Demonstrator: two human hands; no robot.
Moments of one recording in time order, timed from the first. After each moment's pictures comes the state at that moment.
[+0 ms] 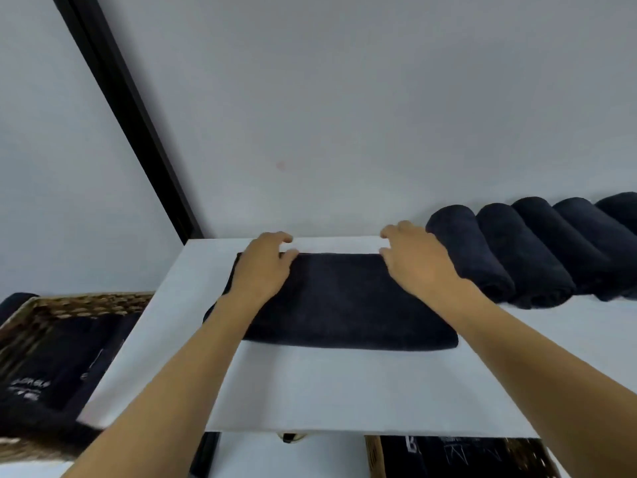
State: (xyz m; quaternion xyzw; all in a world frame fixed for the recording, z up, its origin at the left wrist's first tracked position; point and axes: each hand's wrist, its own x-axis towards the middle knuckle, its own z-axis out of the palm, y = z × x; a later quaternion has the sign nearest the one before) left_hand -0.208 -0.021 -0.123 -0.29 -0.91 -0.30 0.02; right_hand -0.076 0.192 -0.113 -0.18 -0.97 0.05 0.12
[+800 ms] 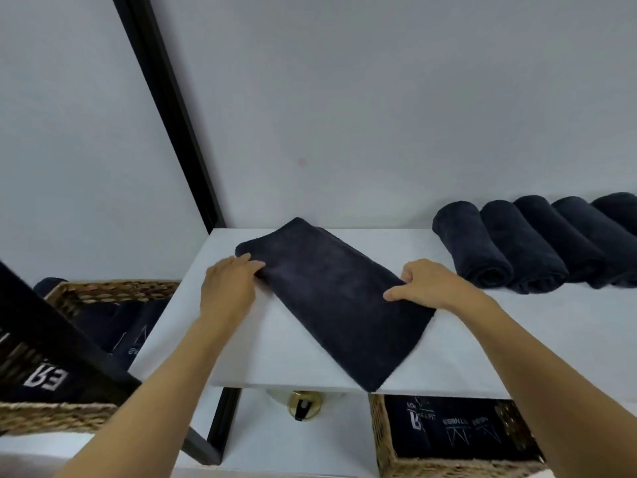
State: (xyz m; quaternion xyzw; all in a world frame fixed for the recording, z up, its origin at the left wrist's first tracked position) left_hand -0.186 -0.114 -0.140 -0.22 -0.96 -0.16 0.08; right_hand -0.025 0.156 -0.099 -0.24 -0.94 0.23 -0.10
